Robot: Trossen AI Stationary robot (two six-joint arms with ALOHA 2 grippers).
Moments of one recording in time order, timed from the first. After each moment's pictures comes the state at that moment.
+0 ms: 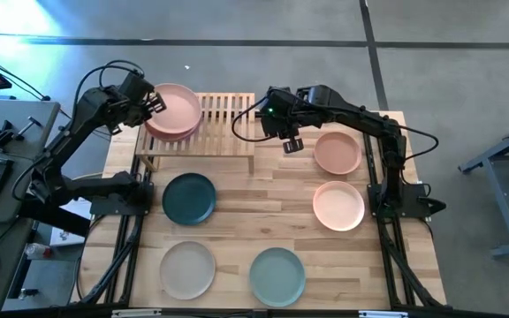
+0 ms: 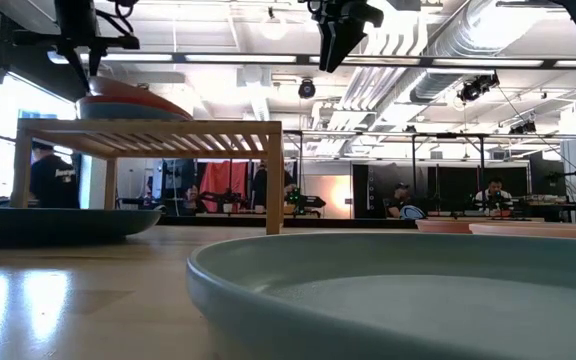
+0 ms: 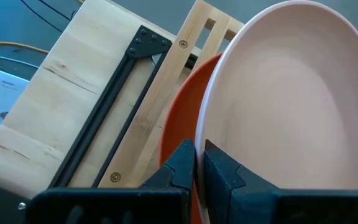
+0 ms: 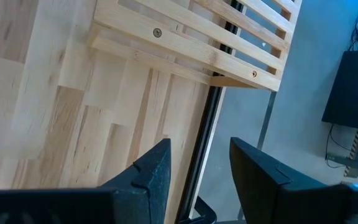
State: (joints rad) left arm 0.93 1.06 1.28 -1.36 -0.37 -1.05; right arm -0.25 1.94 2.24 -1.41 0.32 -0.65
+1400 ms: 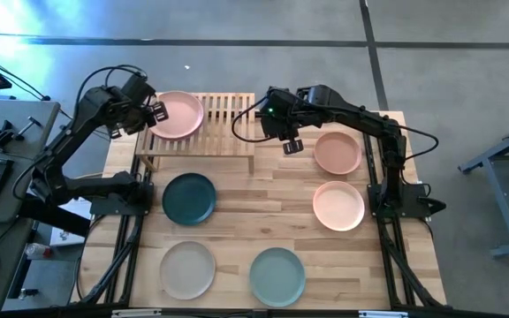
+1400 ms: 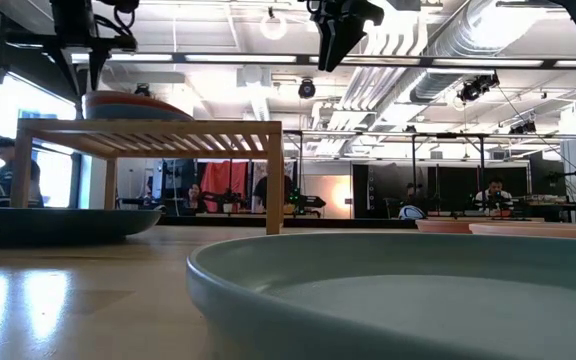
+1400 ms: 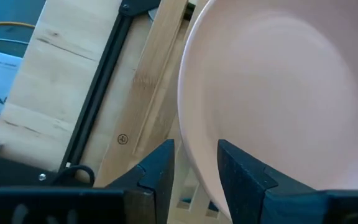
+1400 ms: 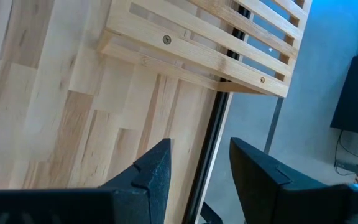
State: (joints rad) left arm 0.92 1.07 1.28 -1.45 -0.24 -0.97; right arm -0.25 1.94 2.24 -1.41 0.28 -0.65
